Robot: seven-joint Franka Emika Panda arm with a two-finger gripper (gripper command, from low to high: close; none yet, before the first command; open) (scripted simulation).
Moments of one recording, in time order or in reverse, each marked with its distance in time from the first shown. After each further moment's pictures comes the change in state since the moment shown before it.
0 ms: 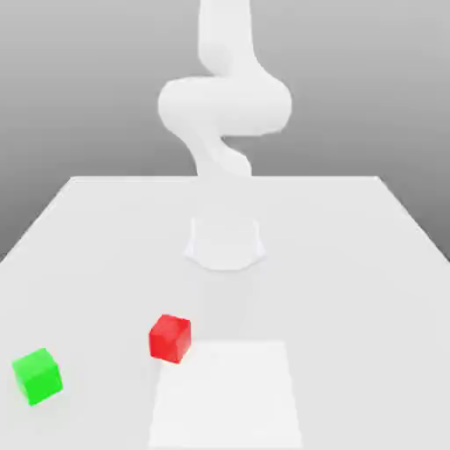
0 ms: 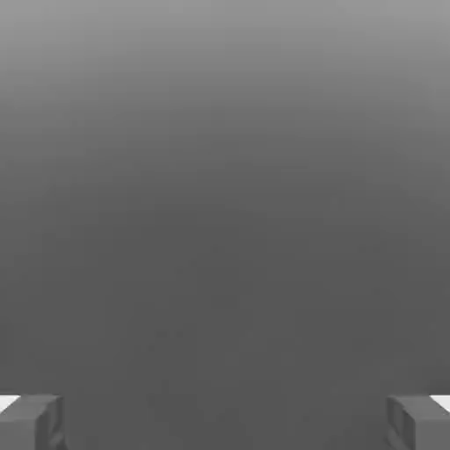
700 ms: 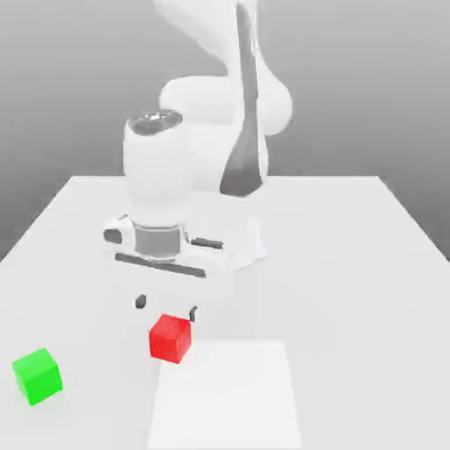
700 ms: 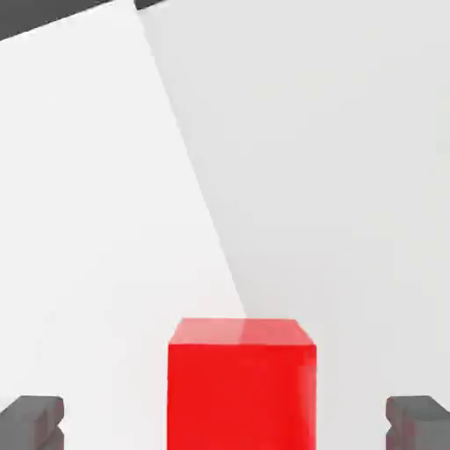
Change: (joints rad) arm -0.163 0.793 -0.071 -0.543 0.033 0.616 0.047
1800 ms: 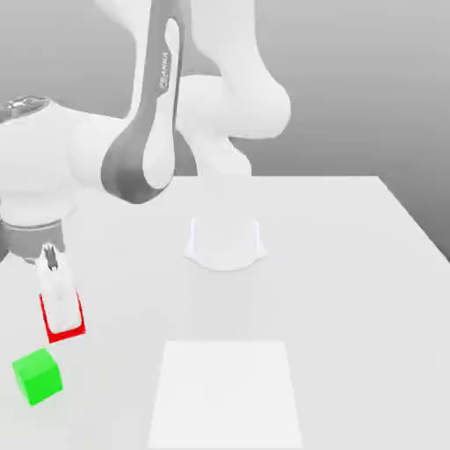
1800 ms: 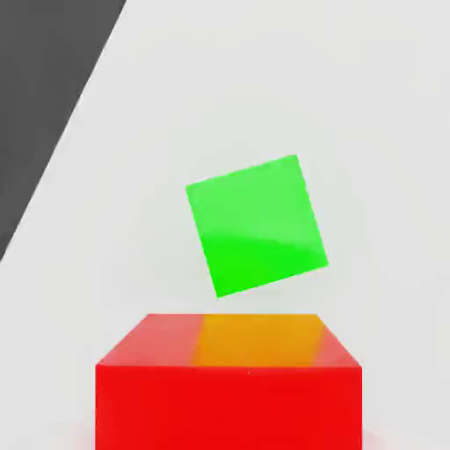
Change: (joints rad) arm -0.248 0.047 -0.101 0.404 0.010 -0.361 0.602
